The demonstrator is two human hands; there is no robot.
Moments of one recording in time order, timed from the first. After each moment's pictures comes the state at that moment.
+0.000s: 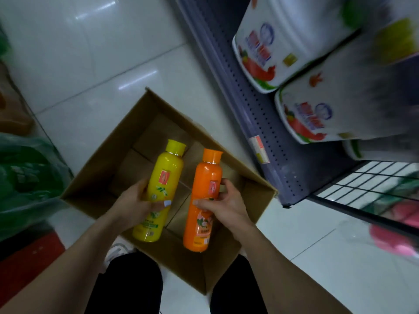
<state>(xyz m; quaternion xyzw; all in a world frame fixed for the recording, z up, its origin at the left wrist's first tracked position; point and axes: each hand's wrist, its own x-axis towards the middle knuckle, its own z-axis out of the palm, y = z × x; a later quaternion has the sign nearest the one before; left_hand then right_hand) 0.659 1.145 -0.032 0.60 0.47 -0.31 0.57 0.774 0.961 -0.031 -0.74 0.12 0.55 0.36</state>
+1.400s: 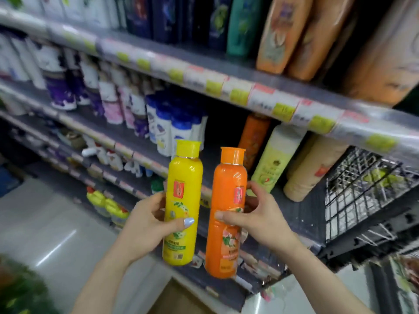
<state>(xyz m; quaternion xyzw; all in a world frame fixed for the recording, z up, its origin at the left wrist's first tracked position) 0.831 1.213 0.721 0.76 0.02 -0.05 0.65 0.859 0.986 0.744 -0.82 -0.03 0.10 0.56</state>
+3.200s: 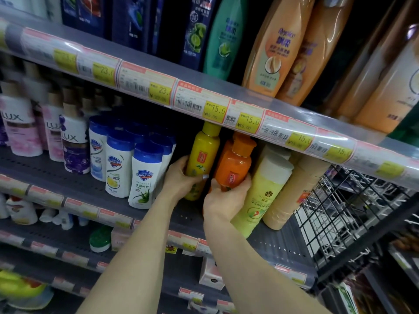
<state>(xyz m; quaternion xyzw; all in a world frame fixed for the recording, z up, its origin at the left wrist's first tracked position) 1.077 1.140 0.682 0.71 -0.11 -0.01 0.69 1.010 1.070 0.693 -0.68 0.28 -0.39 0.56</state>
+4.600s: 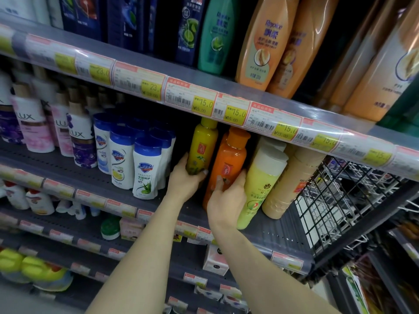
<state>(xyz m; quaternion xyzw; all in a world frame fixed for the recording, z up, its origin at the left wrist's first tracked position) 1.052 1.131 0.680 0.74 -0.10 0.02 0.66 0.968 1.062 0.711 -0.79 0.25 -0.30 0.47</state>
